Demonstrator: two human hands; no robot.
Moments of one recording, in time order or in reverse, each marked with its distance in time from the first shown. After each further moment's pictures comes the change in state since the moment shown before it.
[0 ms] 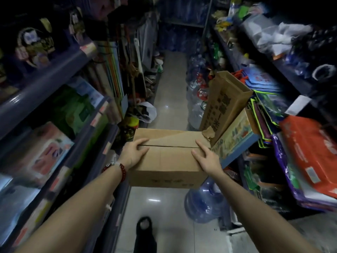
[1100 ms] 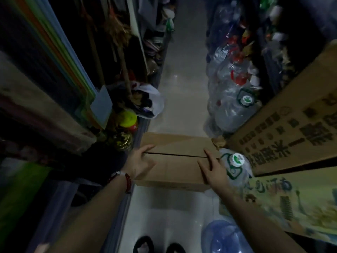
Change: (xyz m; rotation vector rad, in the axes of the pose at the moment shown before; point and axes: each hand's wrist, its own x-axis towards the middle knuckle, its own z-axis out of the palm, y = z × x) left_hand 0.456 -0.145 0.106 -0.134 -0.171 -0.141; right_hand 0.434 0.111 0.181 -0.117 -0.036 0.181
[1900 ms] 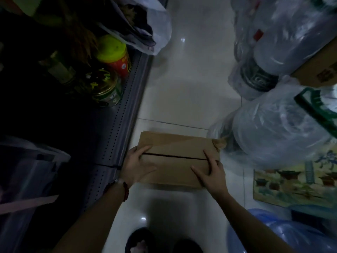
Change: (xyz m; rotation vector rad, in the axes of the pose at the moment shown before) left_hand 0.102 -0.345 0.195 0.088 0.007 -0.103; right_hand 0.062 0.260 0.306 0.184 -0.112 0.104
